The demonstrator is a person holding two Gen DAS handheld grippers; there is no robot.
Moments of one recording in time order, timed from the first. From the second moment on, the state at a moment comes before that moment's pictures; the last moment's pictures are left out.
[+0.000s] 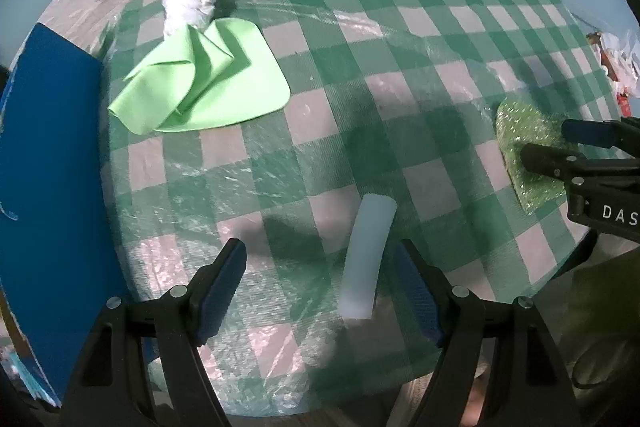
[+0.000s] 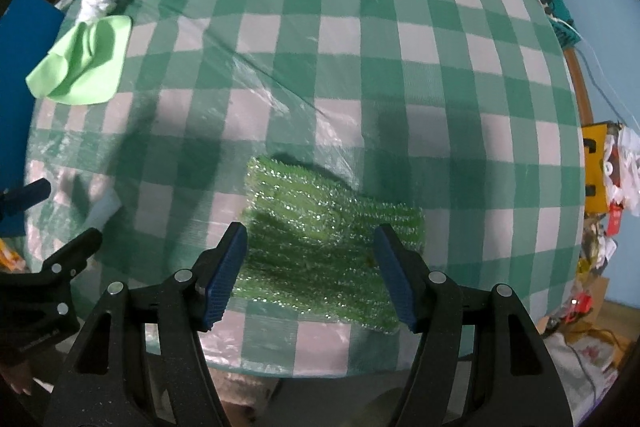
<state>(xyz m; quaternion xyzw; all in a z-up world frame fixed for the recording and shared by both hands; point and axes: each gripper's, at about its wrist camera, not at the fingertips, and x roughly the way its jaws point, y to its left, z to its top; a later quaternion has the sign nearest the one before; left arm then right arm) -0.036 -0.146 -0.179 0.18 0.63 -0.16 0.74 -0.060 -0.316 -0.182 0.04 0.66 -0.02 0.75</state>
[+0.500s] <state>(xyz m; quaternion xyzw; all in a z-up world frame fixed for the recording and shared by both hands) -0.031 -0.158 -0.194 0.15 0.65 -0.17 0.73 -0.065 -0.304 -0.195 0.03 0.66 -0.01 0.75</state>
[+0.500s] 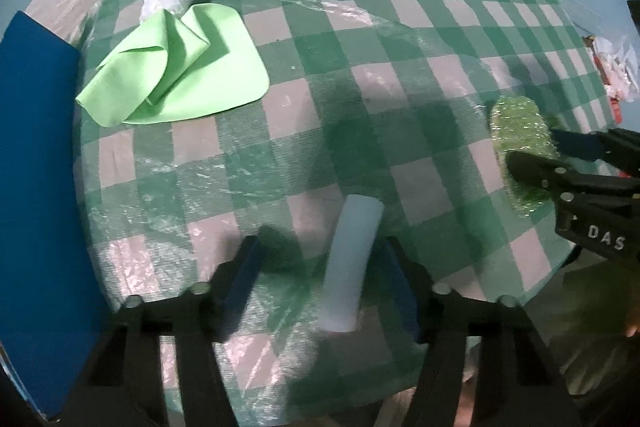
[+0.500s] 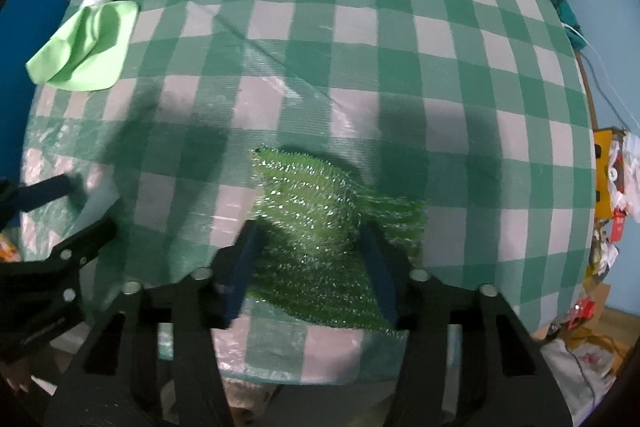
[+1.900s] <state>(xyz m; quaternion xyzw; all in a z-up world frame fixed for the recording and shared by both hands) -0.024 -0.119 -0.119 0.12 0.58 -0.17 0.79 -0.039 -0.240 -0.088 0.03 0.55 0.10 0.83</state>
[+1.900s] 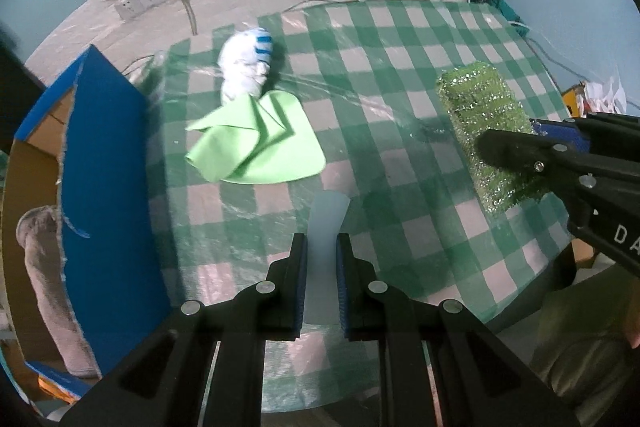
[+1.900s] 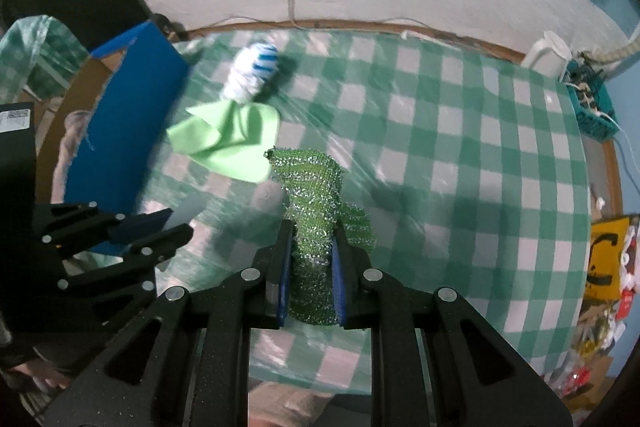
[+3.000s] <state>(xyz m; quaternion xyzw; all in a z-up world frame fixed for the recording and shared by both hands) -0.005 -0.017 -0.061 0.04 0.53 -0.09 0.84 -0.010 -0.135 -0.038 -0.01 0.51 0.18 0.84</state>
